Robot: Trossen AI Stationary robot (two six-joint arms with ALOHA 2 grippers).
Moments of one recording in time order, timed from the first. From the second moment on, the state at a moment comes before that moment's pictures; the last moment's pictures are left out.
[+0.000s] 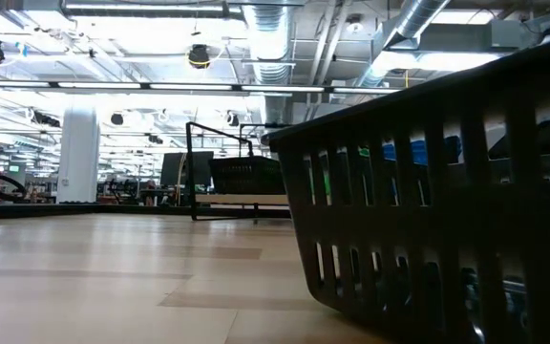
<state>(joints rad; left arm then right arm) -0.56 2.02 1.64 -0.19 -0.29 0.18 0.26 0.24 0.14 -0.42 0.26 0.58</state>
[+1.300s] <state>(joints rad) -0.44 2.38 2.01 -0.89 -0.25 -0.15 0.26 0.24 0.14 -0.43 0.20 0.55</state>
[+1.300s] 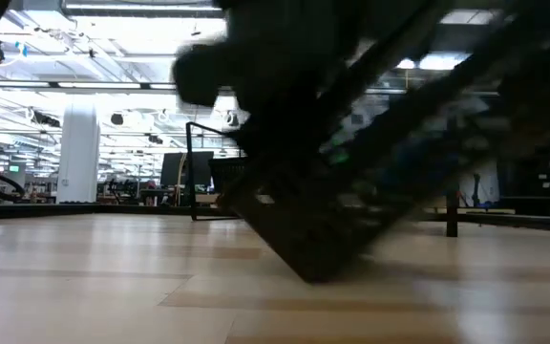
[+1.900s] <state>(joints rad) -0.37 2.37 2.13 -1.57 -0.54 -0.32 0.26 0.24 0.14 -0.43 0.20 0.55</state>
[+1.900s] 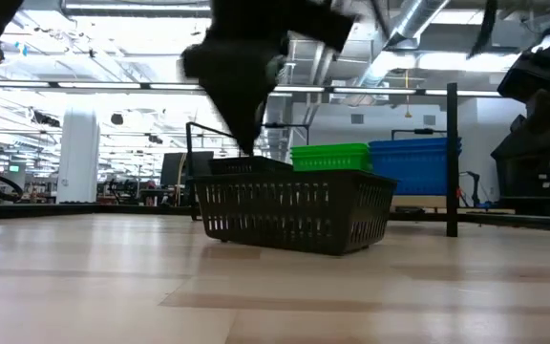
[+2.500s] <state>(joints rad) -0.39 2.38 2.35 -1.03 -0.43 -0.70 0.26 0.24 0.14 -0.43 0.19 0.54</state>
